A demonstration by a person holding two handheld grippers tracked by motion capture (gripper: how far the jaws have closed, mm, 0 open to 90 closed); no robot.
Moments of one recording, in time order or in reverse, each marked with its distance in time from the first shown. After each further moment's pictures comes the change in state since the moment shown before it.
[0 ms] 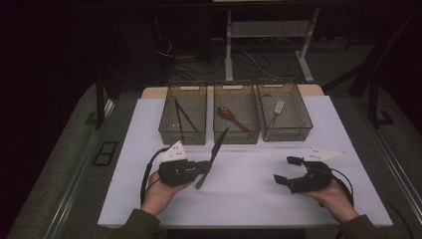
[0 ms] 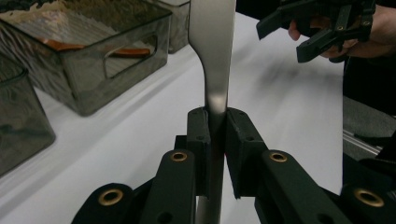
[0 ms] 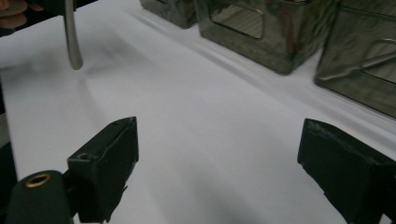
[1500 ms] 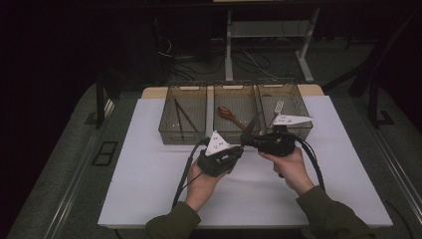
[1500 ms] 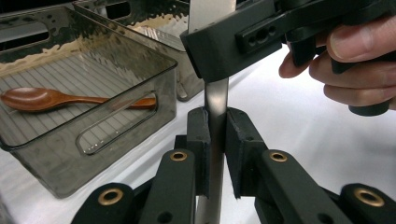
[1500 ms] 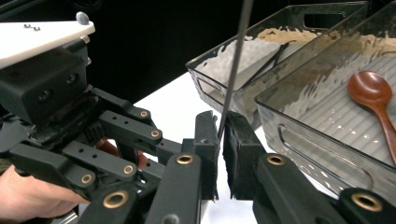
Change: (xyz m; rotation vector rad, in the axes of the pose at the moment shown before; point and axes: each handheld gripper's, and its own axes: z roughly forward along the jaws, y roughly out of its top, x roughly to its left) left arm -0.033 0.042 0.081 -0.057 0.191 0.018; right arm 0.012 0.093 0.064 -0.169 0.250 0.122
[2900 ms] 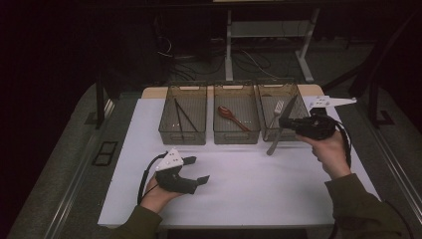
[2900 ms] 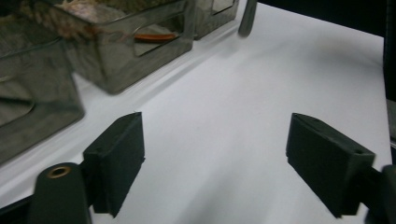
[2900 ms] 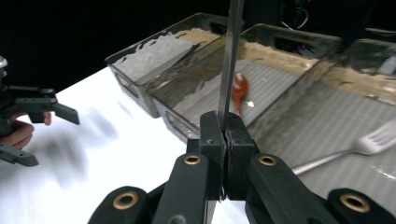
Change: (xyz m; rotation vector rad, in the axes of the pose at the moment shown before) left arm 0.059 -0.074 -0.078 0.037 -0.105 -0.004; right arm -0.042 0.034 -0.086 0.056 -0.263 -0.070
